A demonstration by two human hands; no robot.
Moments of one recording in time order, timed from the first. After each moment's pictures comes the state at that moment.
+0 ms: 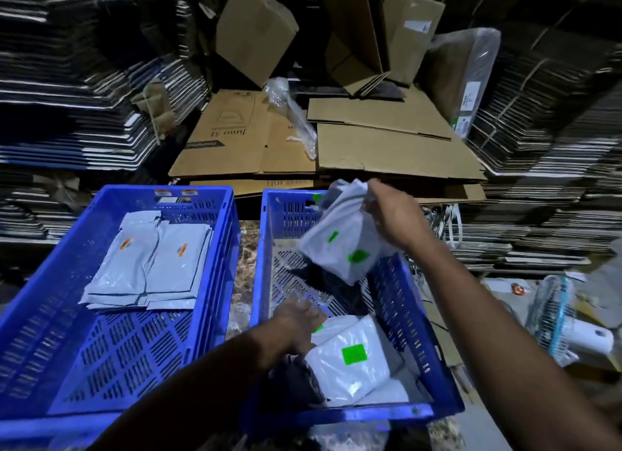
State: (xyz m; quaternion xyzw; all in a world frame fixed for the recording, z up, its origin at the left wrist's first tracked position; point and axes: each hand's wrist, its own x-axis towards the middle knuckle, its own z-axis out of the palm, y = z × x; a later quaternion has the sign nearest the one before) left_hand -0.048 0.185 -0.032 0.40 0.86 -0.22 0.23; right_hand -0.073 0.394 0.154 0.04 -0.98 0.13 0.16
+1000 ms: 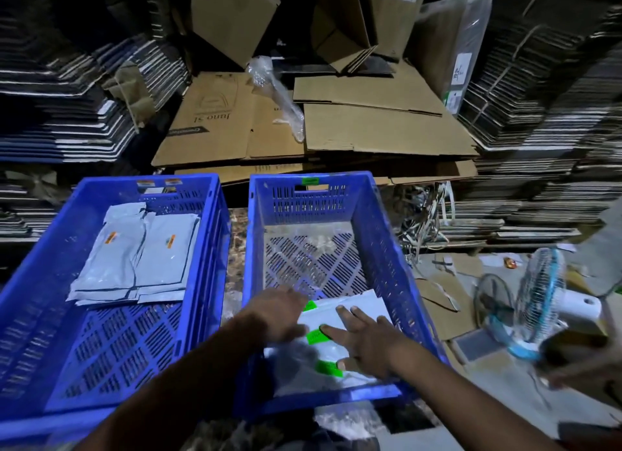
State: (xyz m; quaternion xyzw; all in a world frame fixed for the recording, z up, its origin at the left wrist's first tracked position) left_hand -0.033 0.151 0.000 0.38 0.90 -0.02 0.20; right_hand 0.066 0.361 0.014 0.15 -0.93 -0.02 -0.35
